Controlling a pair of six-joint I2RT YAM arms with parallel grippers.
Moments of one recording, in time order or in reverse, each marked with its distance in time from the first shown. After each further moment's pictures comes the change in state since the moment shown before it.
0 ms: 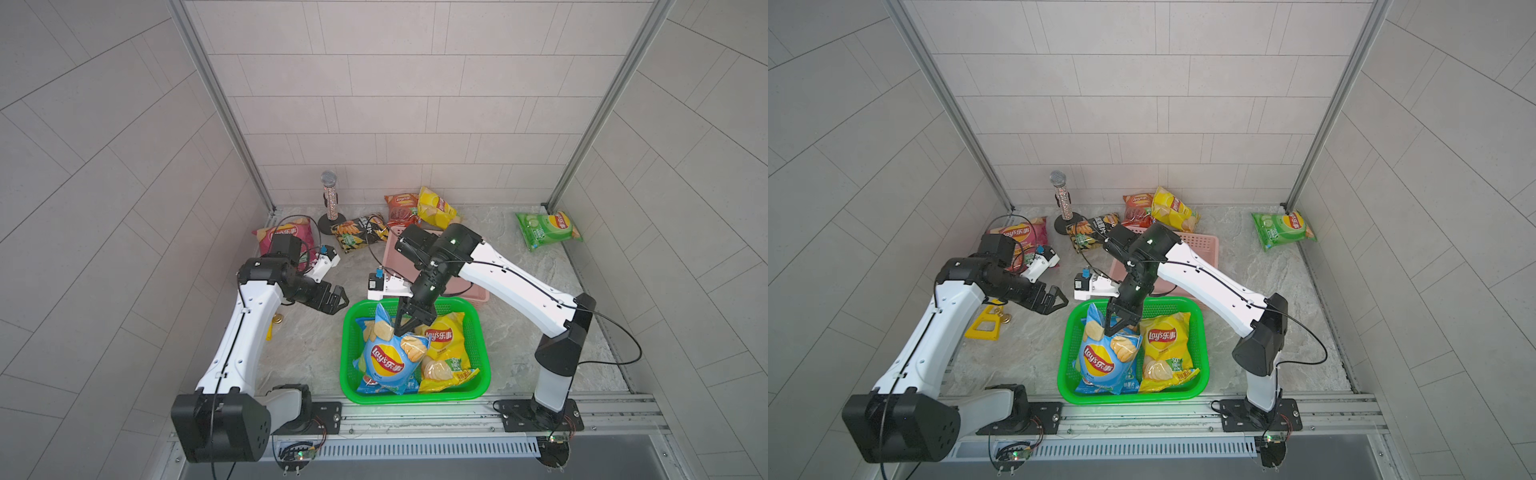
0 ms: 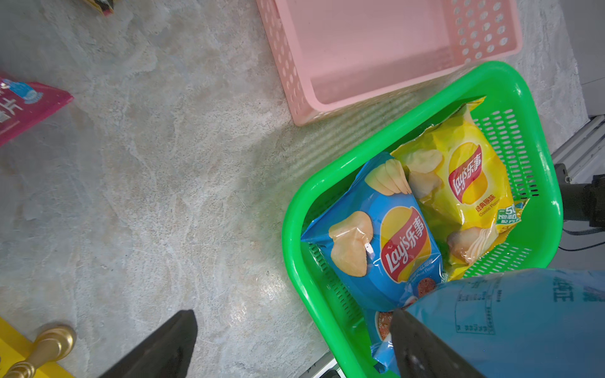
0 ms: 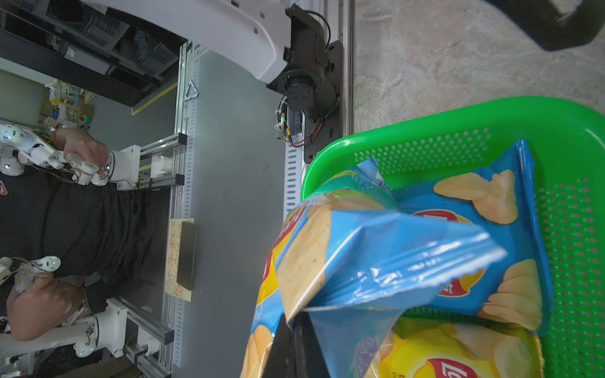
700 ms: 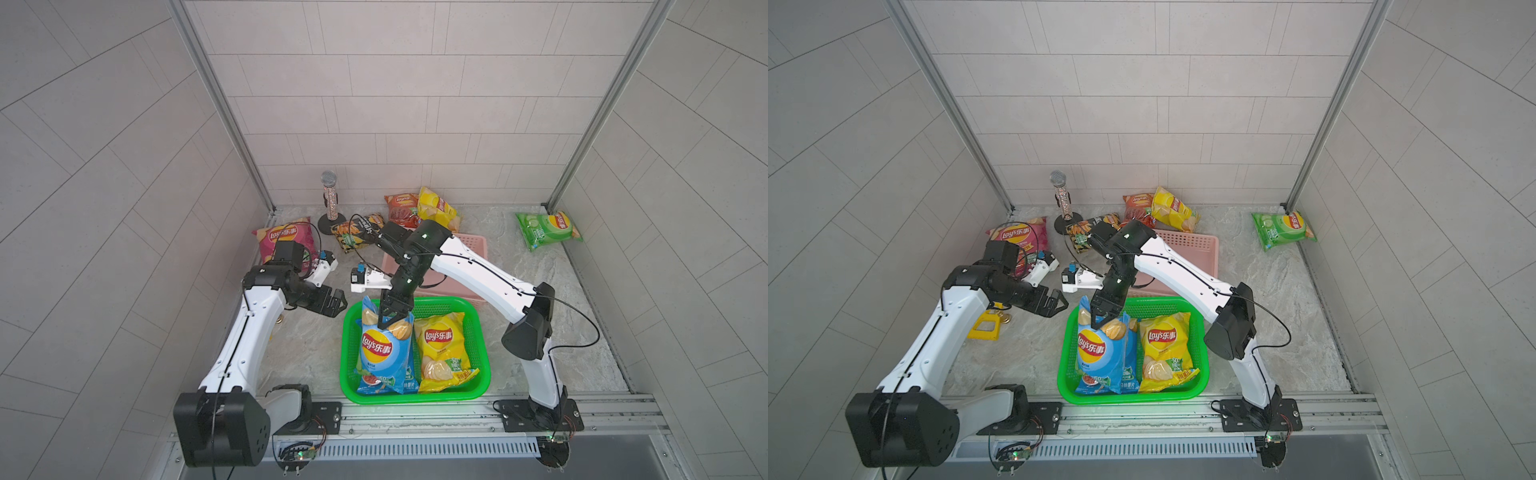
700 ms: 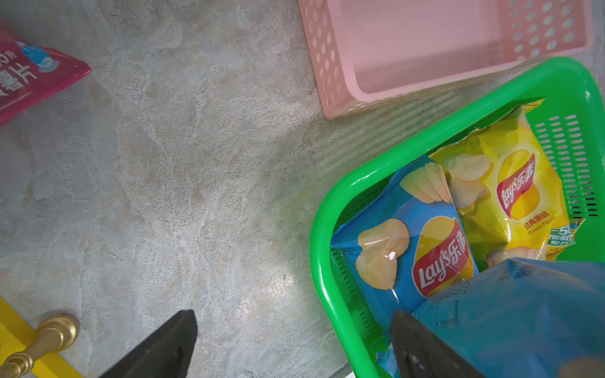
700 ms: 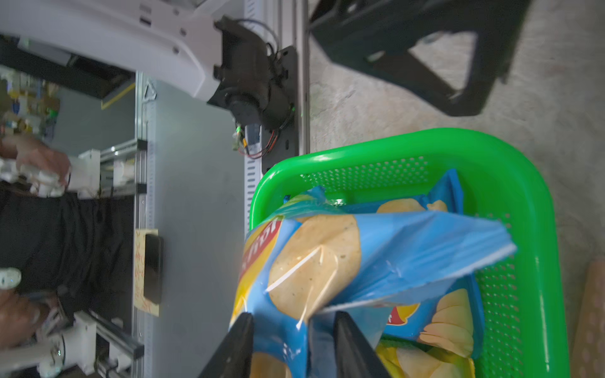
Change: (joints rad) left arm 0.000 -0.012 -0.093 0.109 -0.072 -0.060; right arm -0.009 0.204 0.189 0.047 0.108 0.034
